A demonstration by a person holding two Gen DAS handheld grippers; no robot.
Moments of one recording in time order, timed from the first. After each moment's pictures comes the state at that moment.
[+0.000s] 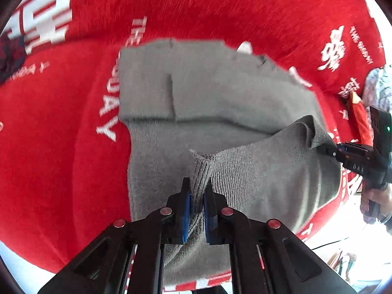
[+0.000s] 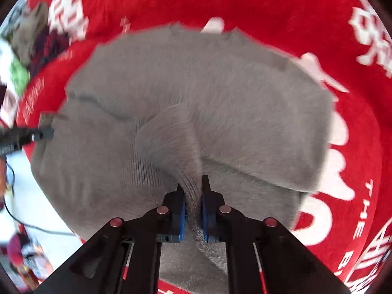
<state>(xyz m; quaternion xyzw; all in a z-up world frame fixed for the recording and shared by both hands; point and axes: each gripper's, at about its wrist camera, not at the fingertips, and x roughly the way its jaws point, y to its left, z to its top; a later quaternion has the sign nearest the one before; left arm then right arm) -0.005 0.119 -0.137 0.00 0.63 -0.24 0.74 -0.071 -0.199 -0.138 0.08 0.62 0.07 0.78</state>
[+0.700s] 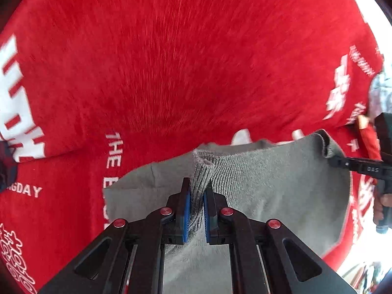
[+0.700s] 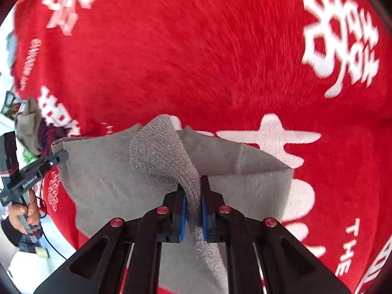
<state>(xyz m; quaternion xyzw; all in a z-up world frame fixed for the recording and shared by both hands) 0.157 0.023 -0.118 0.06 0.54 -0.25 0.80 0.048 -0.300 -0.121 0.22 0.56 0.03 0.80</state>
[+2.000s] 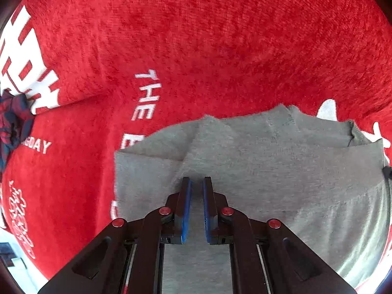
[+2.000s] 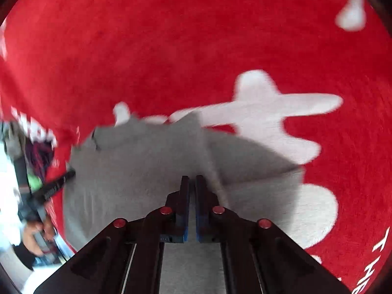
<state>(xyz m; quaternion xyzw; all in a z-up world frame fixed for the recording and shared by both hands) 0.176 0.024 -0.197 0.11 0.62 -0.07 0.77 0.071 -0.346 -0.205 0.30 0.60 -0.01 0.75</state>
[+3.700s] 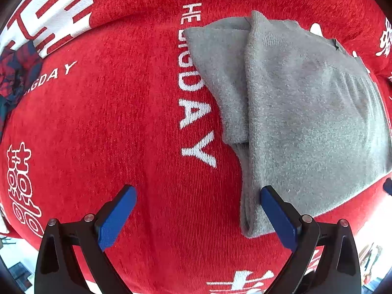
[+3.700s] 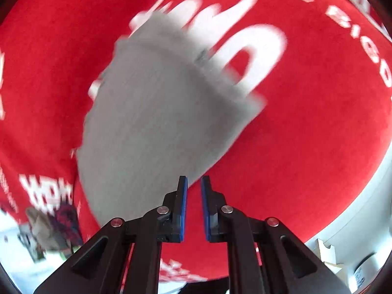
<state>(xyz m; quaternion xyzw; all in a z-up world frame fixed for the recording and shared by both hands) 0.081 0.160 -0.186 0.13 0.69 -0.15 0.70 -0.127 -0.193 -0.171 0.52 0.54 -0.17 0.64</state>
